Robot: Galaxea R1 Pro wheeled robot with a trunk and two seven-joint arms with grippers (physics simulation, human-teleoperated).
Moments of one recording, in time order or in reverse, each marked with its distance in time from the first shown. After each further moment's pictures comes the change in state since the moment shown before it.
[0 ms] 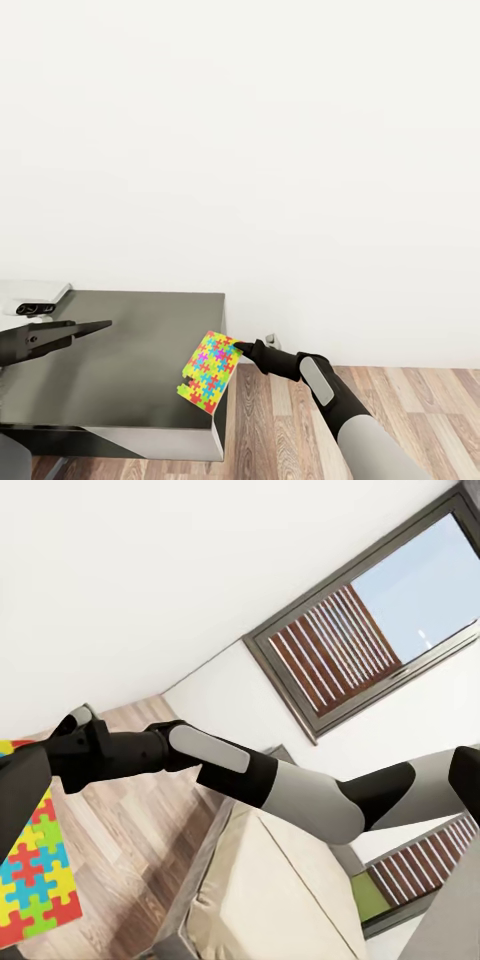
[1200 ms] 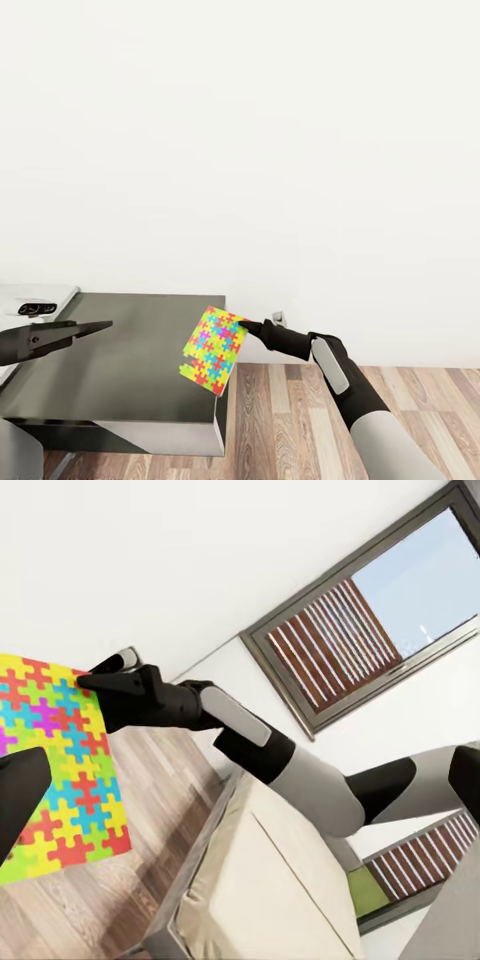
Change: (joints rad) left arm -0.002 0.001 -0.005 -0.006 -0.011 0.002 0.000; right arm 0.013 -0.053 0.004 -0.256 0.007 0.102 0.092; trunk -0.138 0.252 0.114
